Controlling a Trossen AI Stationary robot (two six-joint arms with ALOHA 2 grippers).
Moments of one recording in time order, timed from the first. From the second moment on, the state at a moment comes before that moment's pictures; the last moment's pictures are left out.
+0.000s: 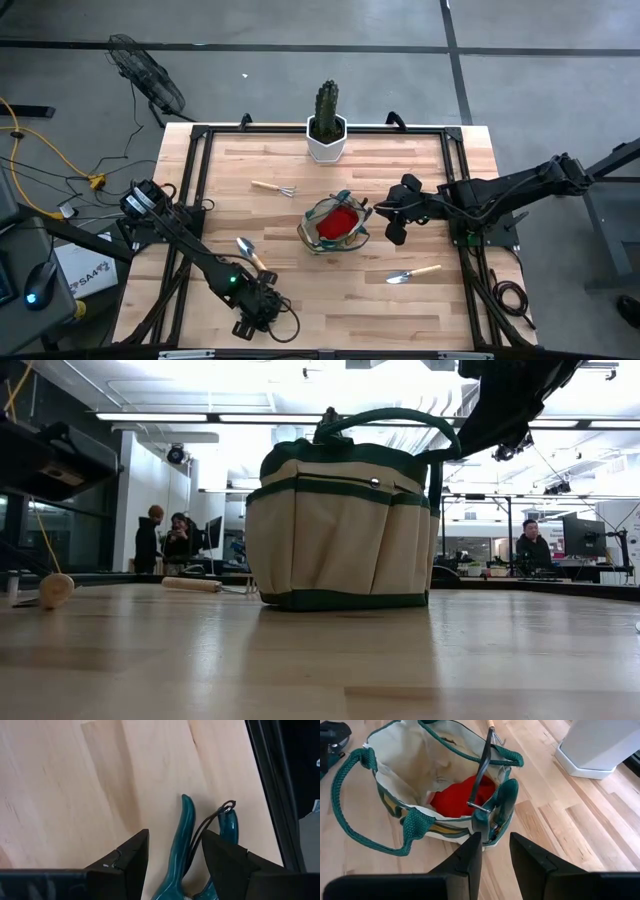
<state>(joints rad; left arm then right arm) -0.72 1.76 1.09 -0.45 0.02 -0.42 0.20 1.07 0.80 -0.51 0.36 0.45</state>
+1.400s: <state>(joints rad) -0.72 1.84 1.09 -0.40 0.04 -0.35 0.20 1.07 0.80 -0.52 0.33 0.47</state>
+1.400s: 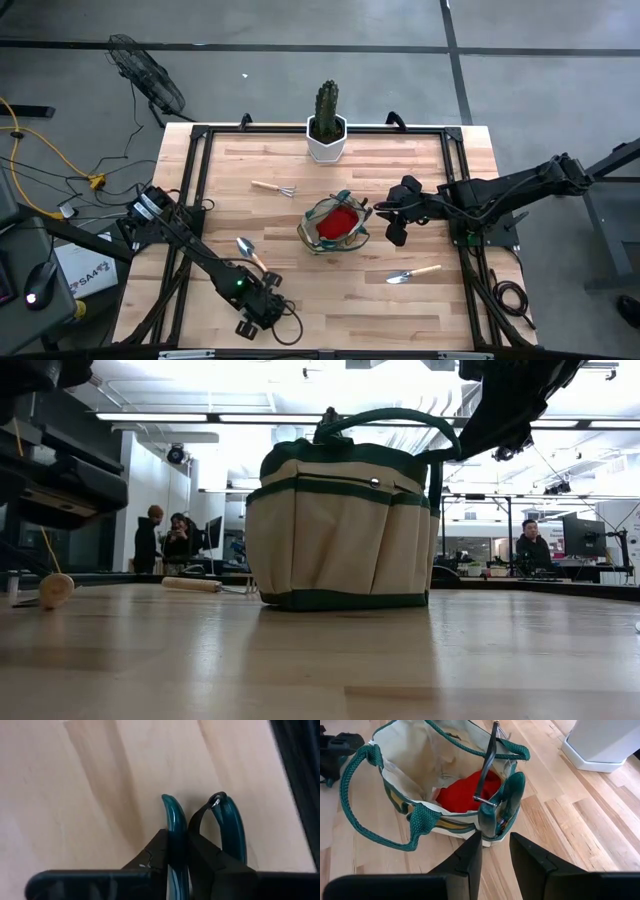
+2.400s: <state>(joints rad) -0.72 1.61 1.09 -0.42 -0.69 -0.28 0.20 1.07 0.80 -0.52 0.31 0.47</state>
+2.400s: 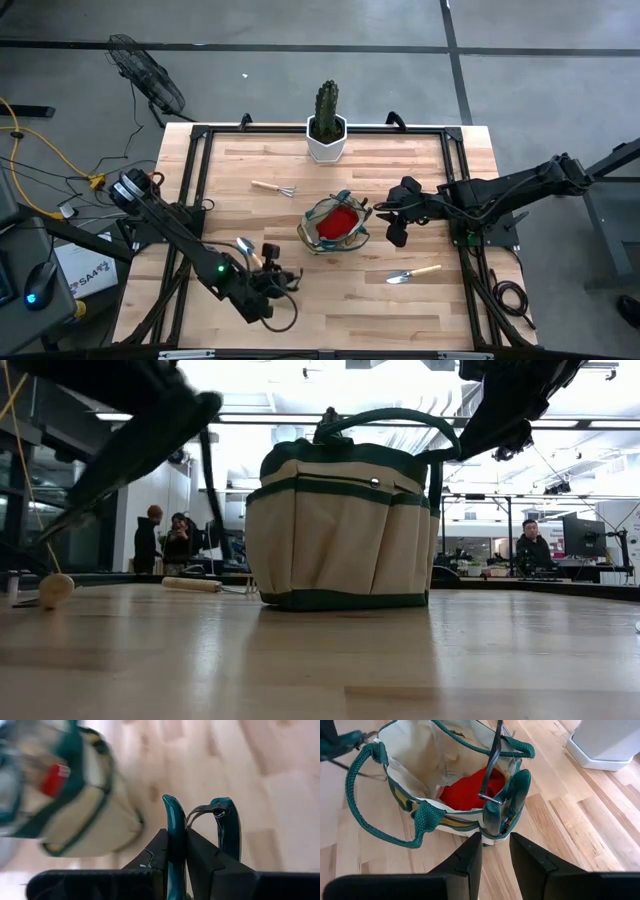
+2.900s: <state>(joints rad) -0.76 1.59 1.04 -0.61 -1.03 -0.50 0.20 1.07 0.80 -0.52 0.31 0.47</state>
